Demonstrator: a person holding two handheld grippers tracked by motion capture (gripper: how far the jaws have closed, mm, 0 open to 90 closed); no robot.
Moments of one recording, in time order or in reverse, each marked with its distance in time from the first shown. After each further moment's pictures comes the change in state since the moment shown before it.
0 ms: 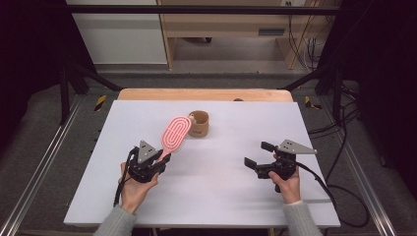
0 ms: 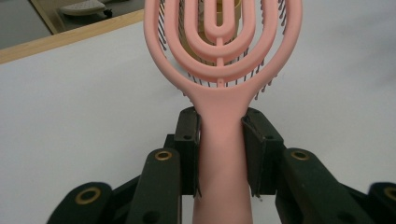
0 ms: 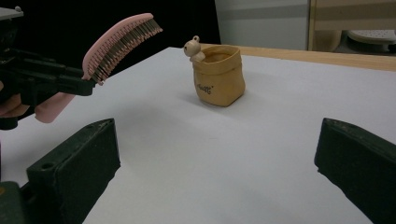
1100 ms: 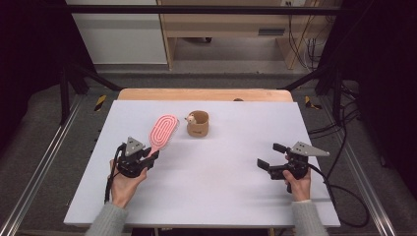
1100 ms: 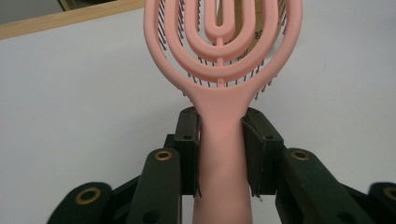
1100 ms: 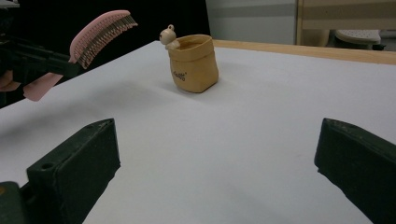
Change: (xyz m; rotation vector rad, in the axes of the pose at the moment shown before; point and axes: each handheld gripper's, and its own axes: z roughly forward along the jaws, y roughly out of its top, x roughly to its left) left arm 0.038 -0.010 0.000 0.039 0.031 -0.077; right arm -0.033 -0.014 -0.024 0.004 -0.025 -0.020
